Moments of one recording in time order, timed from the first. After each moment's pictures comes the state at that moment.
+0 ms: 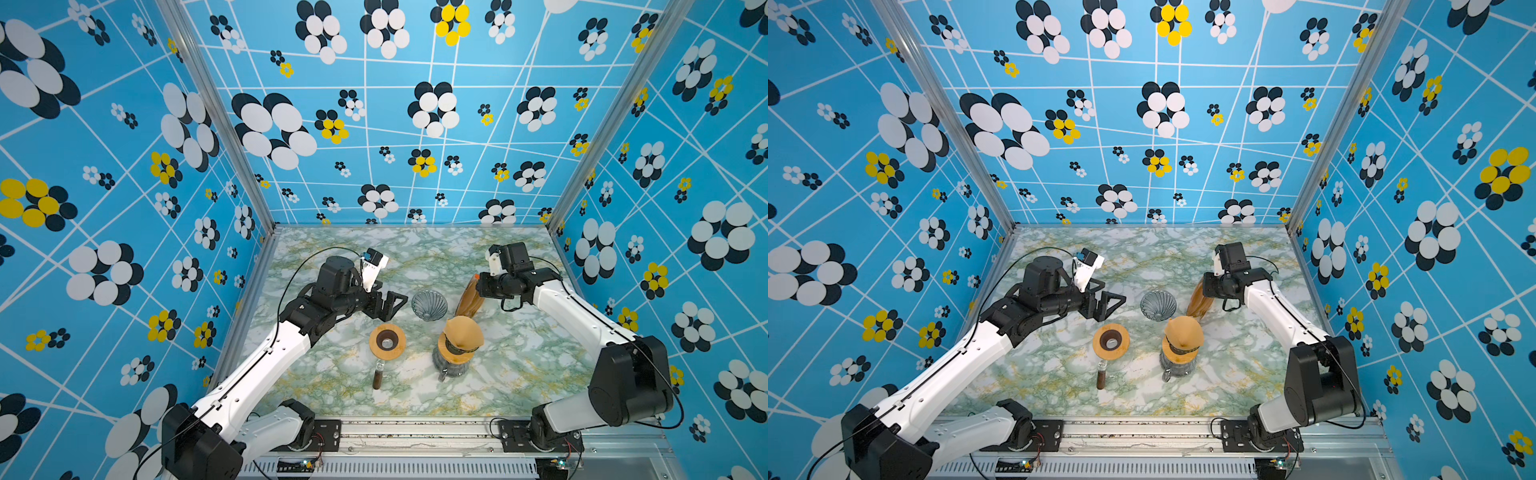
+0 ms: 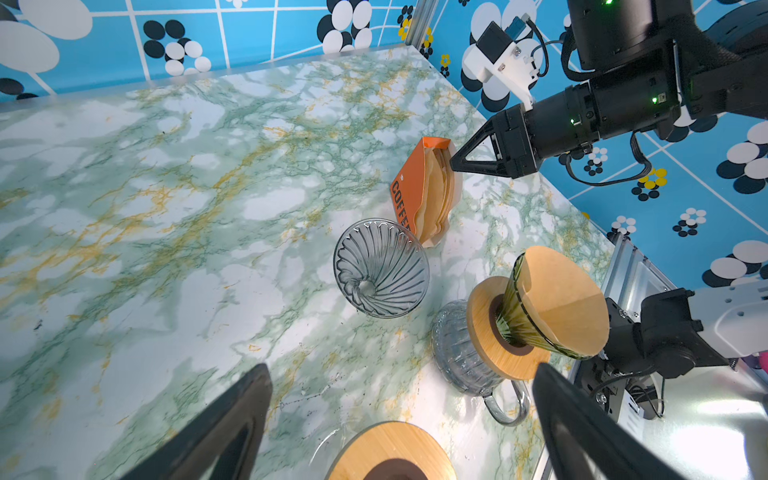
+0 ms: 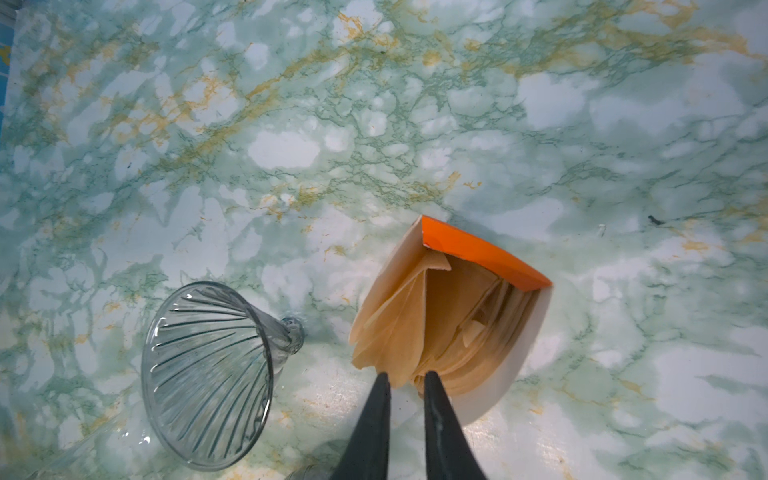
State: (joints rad) left arm -0.50 1.13 0.99 -0.40 0.44 -0.16; right arm 0.24 1.50 1.11 -0.59 -0.12 0.27
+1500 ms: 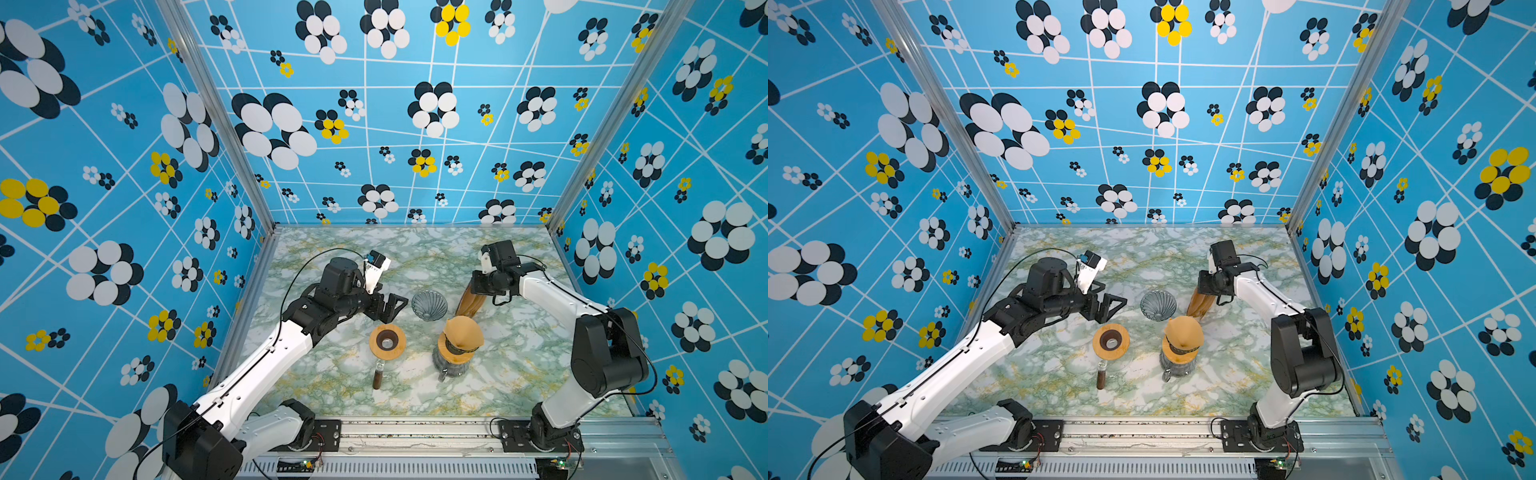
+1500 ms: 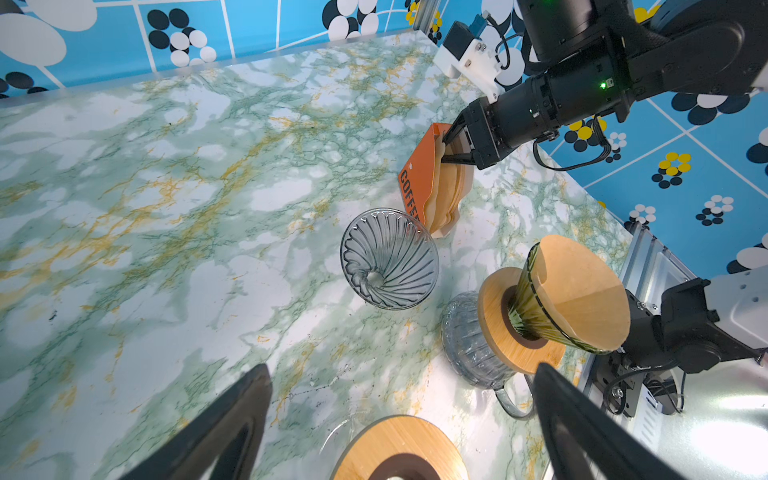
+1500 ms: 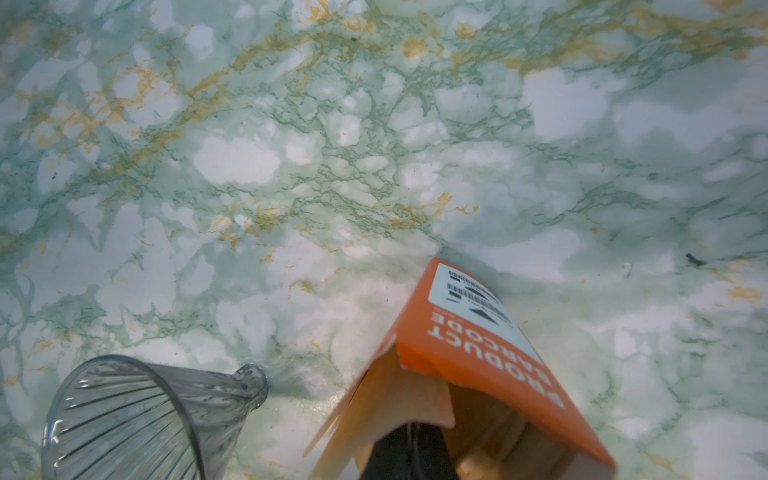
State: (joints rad) left arm -0.52 1.14 0.99 -0.41 0.40 -0.13; right arm 0.24 1.65 1.17 -0.53 -0.10 0.27
